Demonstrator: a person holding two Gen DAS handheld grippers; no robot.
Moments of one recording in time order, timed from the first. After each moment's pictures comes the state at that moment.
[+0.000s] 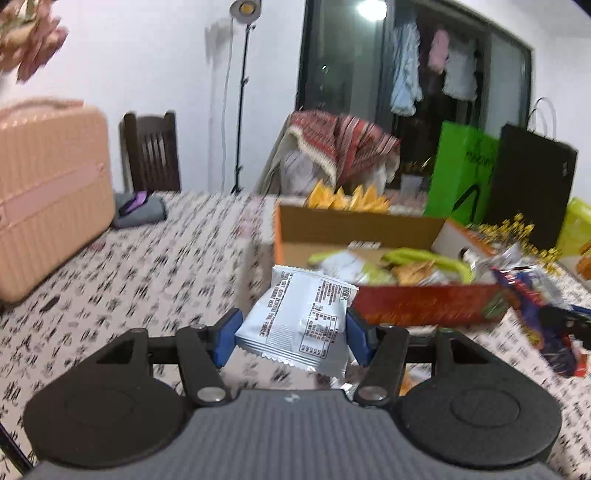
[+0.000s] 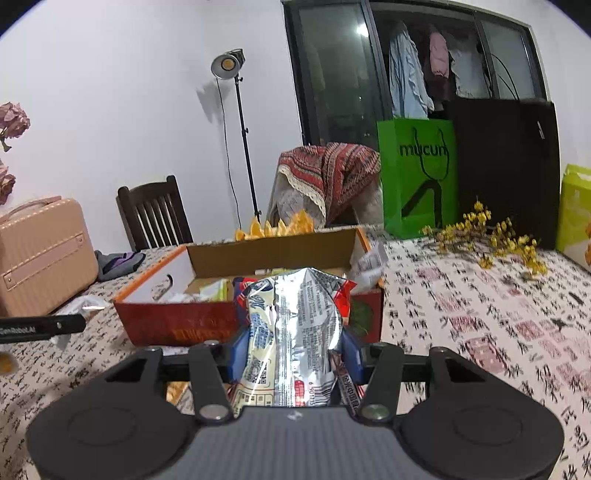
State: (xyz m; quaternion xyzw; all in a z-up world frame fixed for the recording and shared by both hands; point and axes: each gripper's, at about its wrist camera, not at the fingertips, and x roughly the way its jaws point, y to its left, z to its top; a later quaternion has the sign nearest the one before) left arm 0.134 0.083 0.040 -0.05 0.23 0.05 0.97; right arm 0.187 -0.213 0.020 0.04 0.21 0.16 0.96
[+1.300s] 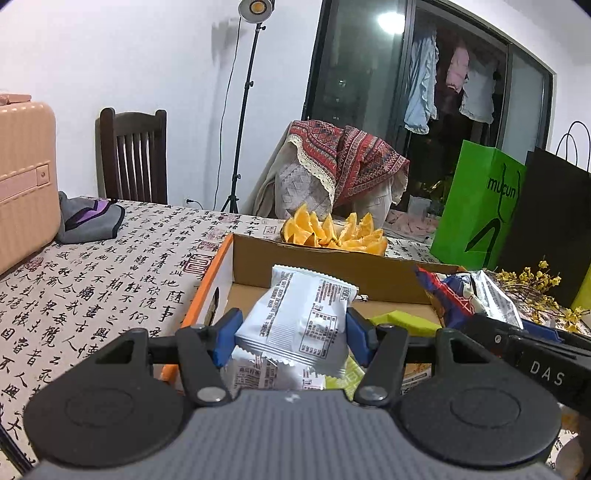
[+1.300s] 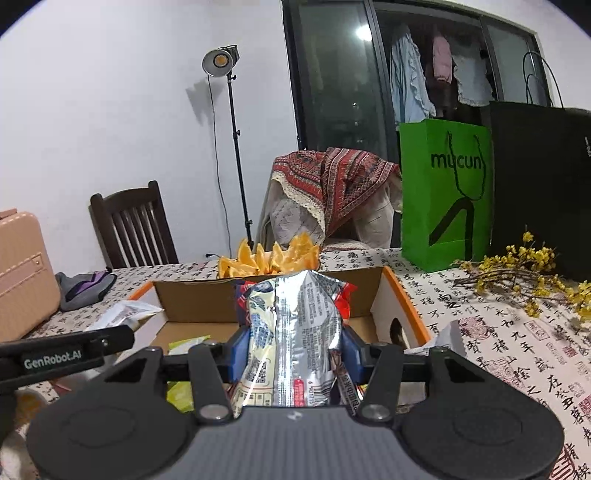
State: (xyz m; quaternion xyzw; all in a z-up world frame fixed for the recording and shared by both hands) left arm 0.265 0.048 0.028 -0.09 0.22 0.07 0.97; right arm 0.319 -0.153 0.017 0.03 0.20 0.15 0.97
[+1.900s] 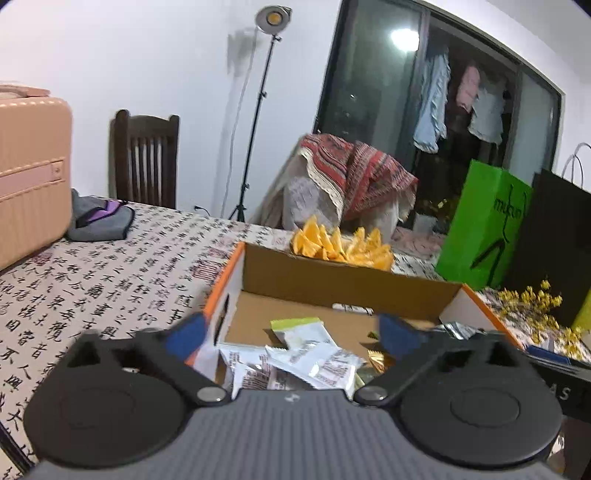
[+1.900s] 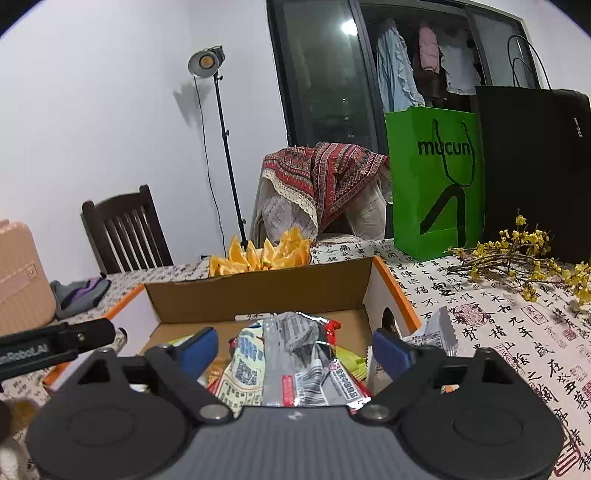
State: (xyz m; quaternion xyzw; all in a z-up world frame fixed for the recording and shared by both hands) left arm 0.255 0.055 0.030 -0.12 0.19 0.09 0.97; right arm 0.322 -0.165 0.014 0.06 0.21 0.14 0.97
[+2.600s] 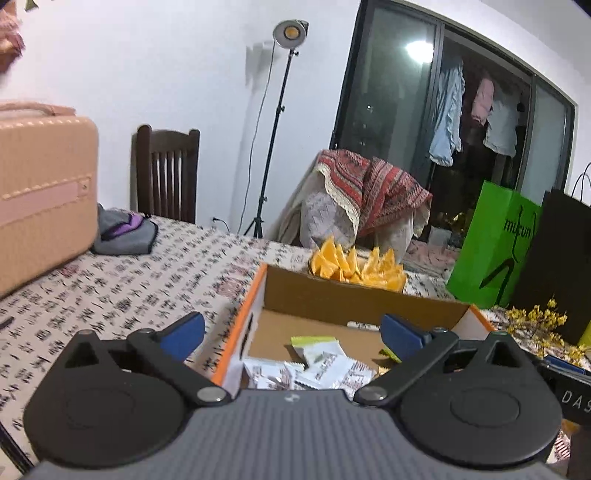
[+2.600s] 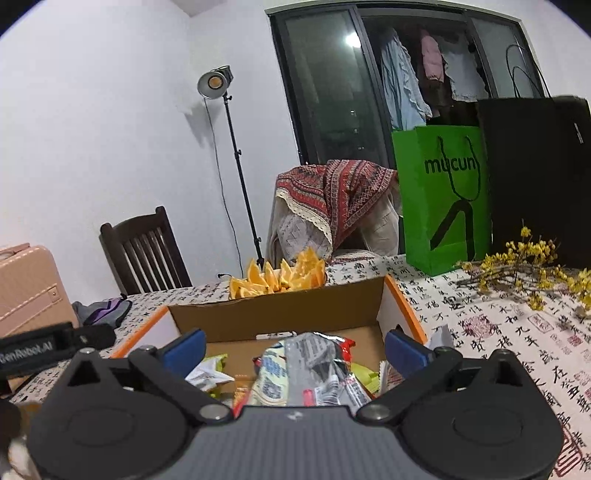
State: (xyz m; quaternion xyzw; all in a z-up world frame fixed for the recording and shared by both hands) left arm 0.233 0.062 0.058 -0.12 0.18 0.12 0.97; right arm 0.305 -0.169 0.034 0.08 0.18 0.16 0.97
